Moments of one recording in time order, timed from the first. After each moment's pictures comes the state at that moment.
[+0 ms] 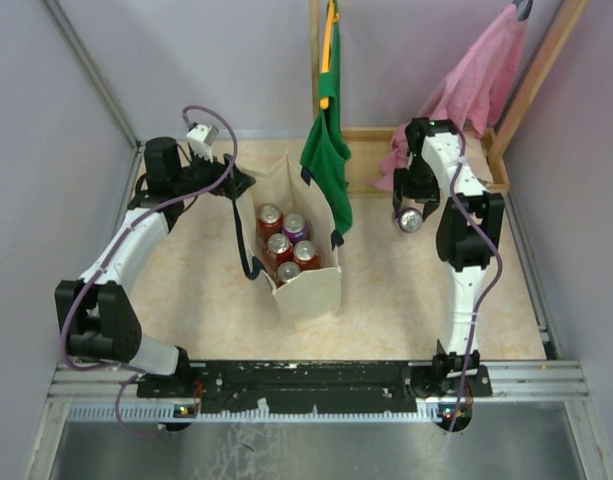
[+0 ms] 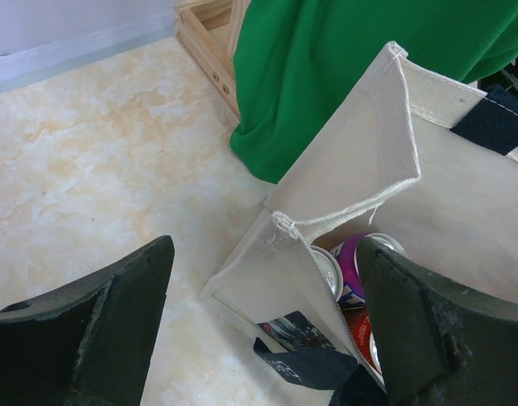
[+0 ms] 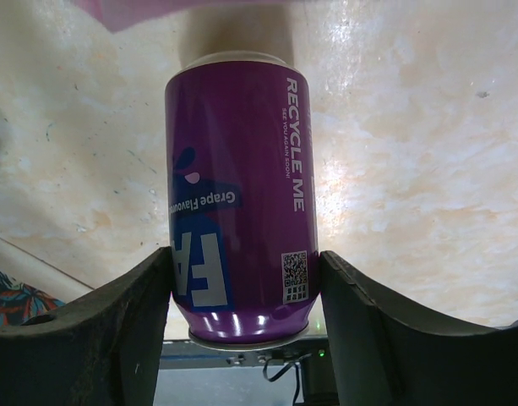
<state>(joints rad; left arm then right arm) -0.12 1.46 1.16 -0.03 0.59 -0.03 0.11 2.21 2.08 -1.42 0.01 0.21</state>
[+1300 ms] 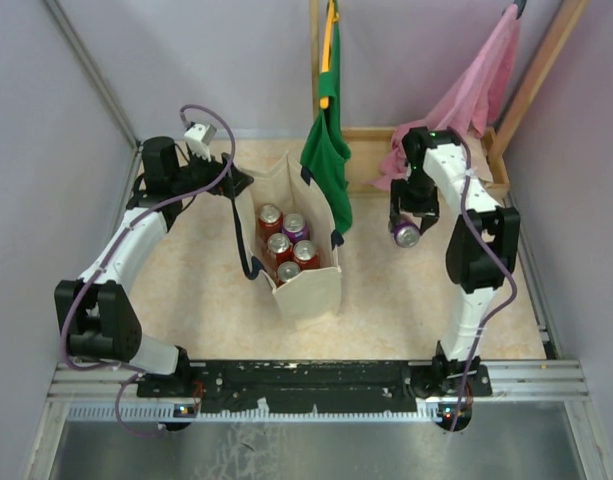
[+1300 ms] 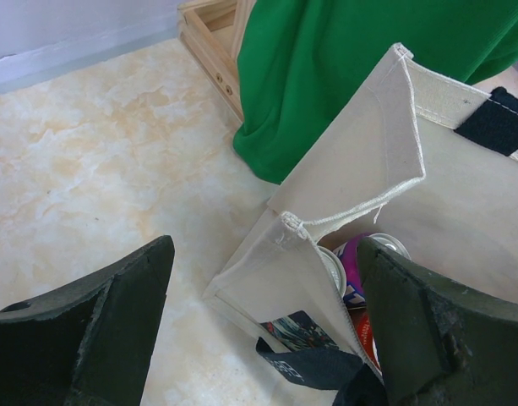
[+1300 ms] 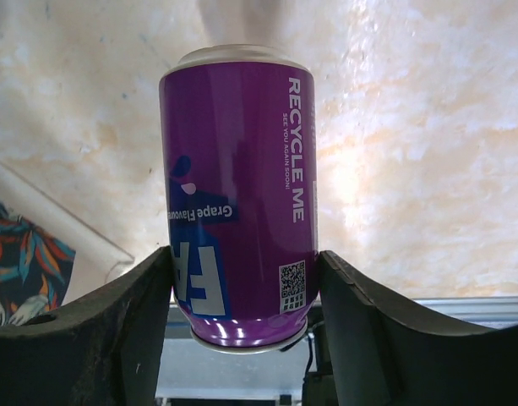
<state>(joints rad) -0.10 1.46 1.16 -0.03 0.59 -0.03 0.16 1.98 1.80 -1.37 -0.01 0.26</state>
